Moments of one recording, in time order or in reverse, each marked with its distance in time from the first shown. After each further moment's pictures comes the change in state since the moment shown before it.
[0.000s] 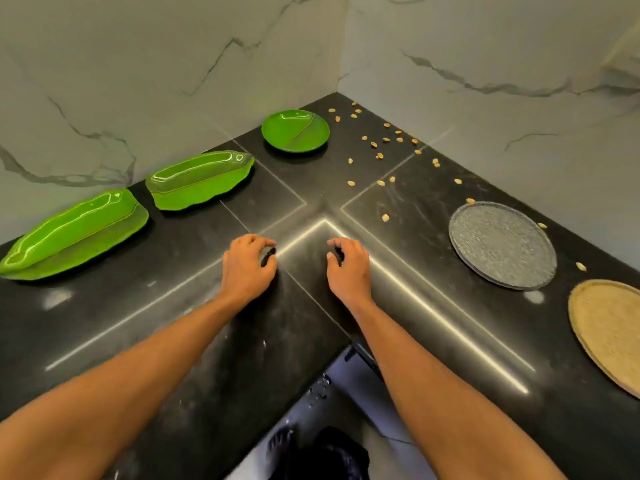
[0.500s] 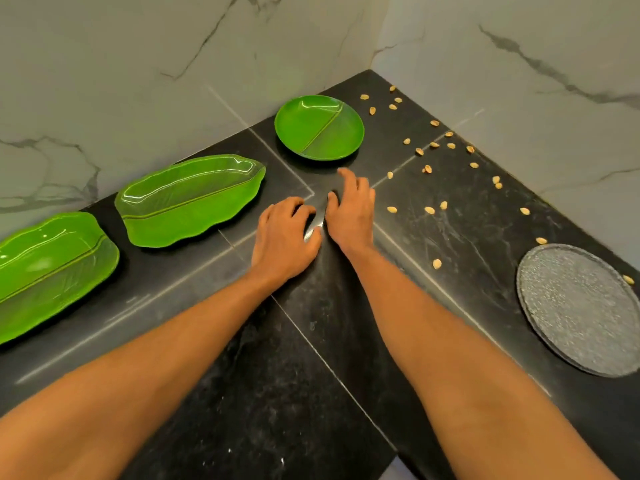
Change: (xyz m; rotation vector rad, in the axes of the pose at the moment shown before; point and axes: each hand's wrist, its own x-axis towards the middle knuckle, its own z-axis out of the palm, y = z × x) left_hand 0.164 -0.003 0.048 0.103 0.019 0.196; right_hand 0.210 -0.033 0.097 -0.255 0.093 -0.127
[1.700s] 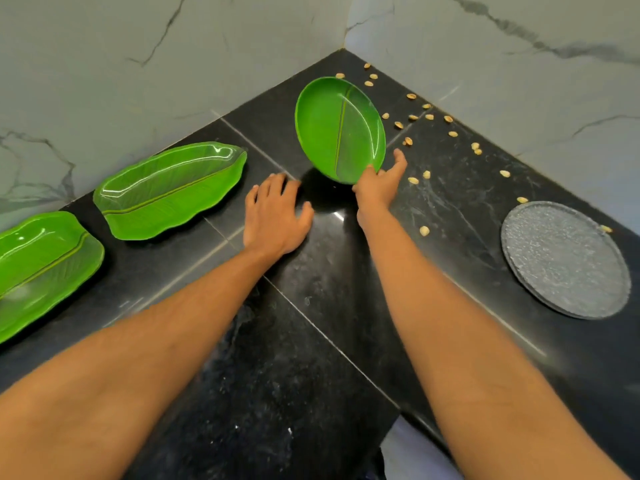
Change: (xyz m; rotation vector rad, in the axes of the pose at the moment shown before) left_hand 0.006 0.001 0.010 0.118 -0.046 -0.028; right_hand 0.015 0.029 -0.026 0.698 0.285 0.710
